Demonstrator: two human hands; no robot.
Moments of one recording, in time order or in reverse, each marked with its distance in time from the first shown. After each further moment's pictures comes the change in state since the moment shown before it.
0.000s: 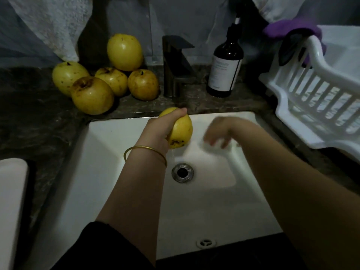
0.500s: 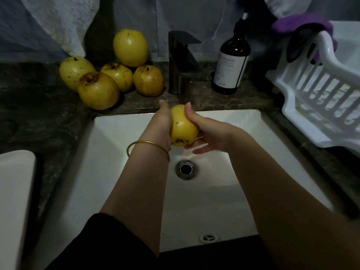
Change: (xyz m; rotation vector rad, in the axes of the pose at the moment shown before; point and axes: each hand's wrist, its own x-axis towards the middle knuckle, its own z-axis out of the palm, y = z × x) left_hand -0.003 0.010 0.001 0.018 0.065 -0.113; right_hand -0.020 -0.010 0.040 0.494 -0.211 -0.254
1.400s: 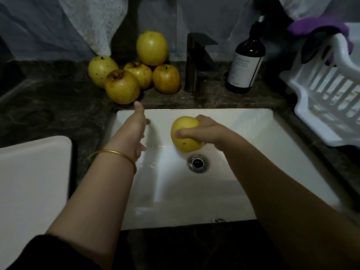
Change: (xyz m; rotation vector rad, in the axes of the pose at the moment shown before) left_hand 0.005 -0.023 -0.088 0.135 0.129 0.059; right_hand -0.001 -0.005 0.038 -0.247 0.129 -0.100
